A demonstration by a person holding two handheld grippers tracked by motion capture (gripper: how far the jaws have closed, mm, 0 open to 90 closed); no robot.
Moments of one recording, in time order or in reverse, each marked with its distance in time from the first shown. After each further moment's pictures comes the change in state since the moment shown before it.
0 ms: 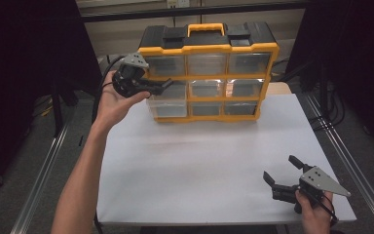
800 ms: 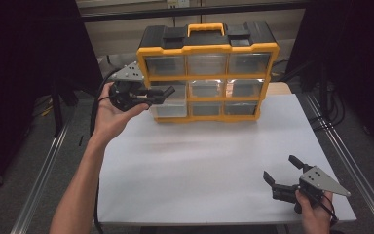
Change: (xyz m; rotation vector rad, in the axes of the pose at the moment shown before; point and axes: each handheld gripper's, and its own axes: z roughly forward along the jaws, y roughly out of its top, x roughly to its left) left arm -0.030 -0.015 -0.017 -0.086 -0.015 0.032; right arm -0.001 0.000 0.000 -0.001 -0.005 -0.004
